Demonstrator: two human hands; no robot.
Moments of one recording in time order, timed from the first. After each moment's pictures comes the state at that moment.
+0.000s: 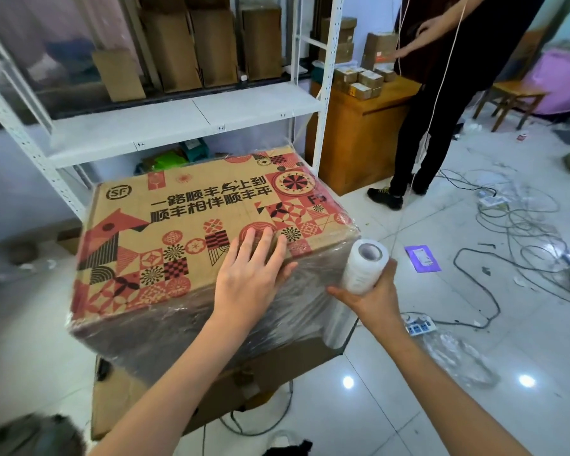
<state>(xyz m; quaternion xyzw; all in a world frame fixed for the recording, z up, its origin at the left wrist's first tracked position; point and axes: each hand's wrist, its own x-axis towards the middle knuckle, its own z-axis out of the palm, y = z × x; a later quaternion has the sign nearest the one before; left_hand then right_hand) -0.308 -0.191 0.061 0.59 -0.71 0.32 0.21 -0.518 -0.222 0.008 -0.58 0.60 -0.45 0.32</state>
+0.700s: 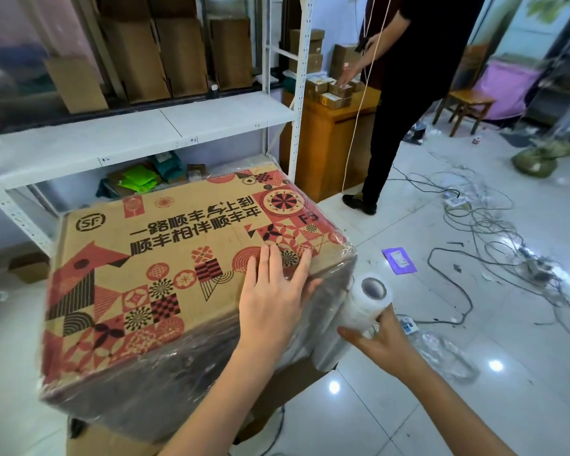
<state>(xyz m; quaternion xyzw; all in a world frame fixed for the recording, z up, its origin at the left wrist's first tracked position) -0.331 -0.218 0.059 0.62 -0.73 0.22 0.17 -0.538 -0.207 -0.002 -0.62 0.56 -0.39 0.40</state>
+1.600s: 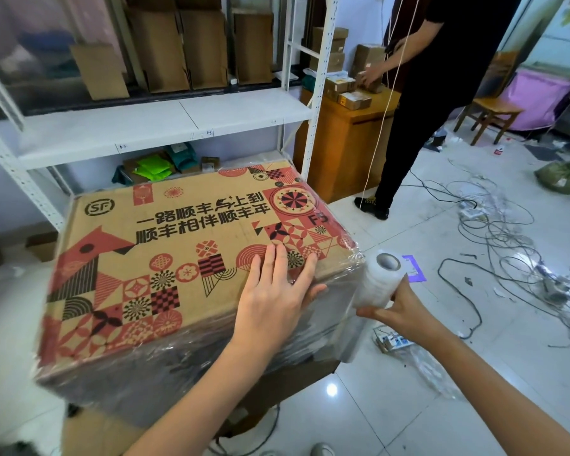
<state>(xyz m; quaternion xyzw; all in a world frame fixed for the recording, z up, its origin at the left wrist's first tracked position) -0.331 -0.213 0.064 0.60 -0.73 0.25 0.19 -0.575 -0.269 0.016 -0.65 0.53 -0.31 0.44</state>
